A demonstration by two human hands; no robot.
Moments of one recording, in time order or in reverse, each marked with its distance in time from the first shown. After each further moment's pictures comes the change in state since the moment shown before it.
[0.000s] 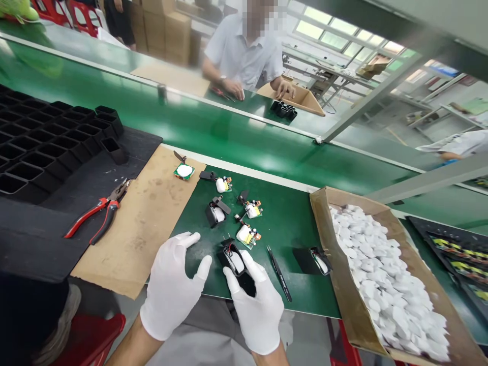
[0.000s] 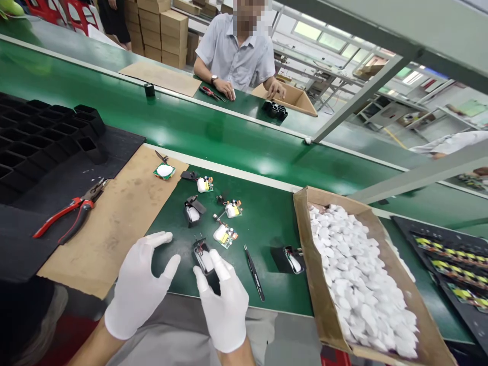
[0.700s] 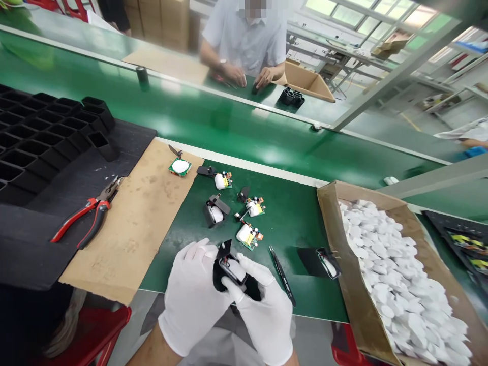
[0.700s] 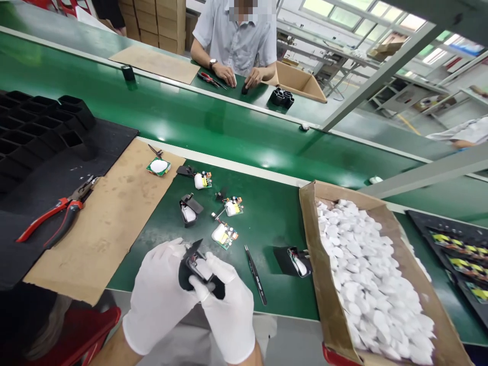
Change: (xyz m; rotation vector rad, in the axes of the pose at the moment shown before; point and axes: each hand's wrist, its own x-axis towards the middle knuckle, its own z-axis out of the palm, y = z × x) left_hand 0.006 0.040 0.025 0.143 -0.034 0.182; right_hand 0.003 0.013 -0.013 0.226 -0.164 0.187
